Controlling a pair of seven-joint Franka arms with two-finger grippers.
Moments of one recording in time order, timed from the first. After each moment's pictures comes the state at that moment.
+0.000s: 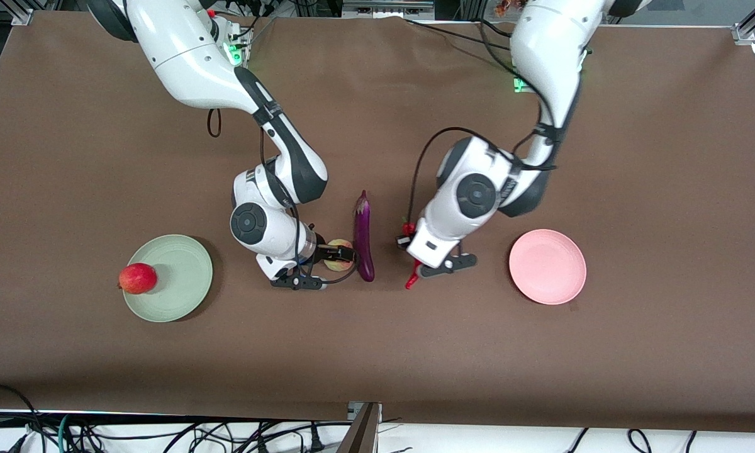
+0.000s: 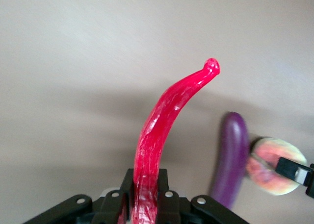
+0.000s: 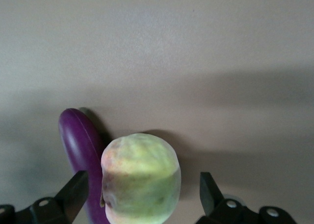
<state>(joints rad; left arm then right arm) -0.54 0.68 0.07 -1.41 -0.32 2.10 -0.55 0.47 0.84 0.05 -1.39 0.31 2.29 0.40</state>
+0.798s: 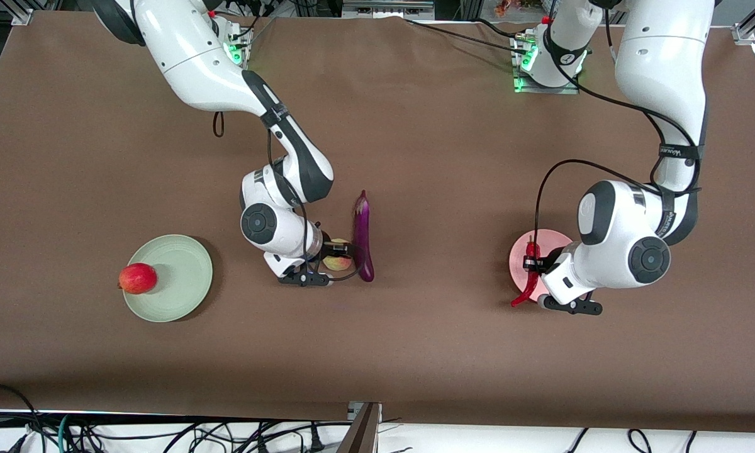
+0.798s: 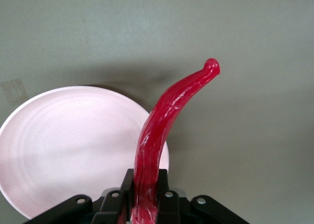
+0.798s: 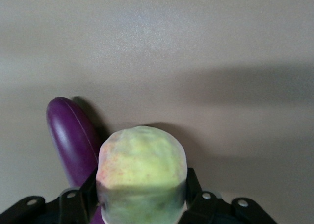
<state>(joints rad) -0.22 0.70 0.08 -1.44 -0.23 1.95 0.07 0.48 0.85 0.05 -1.40 0.31 2.29 0.40</state>
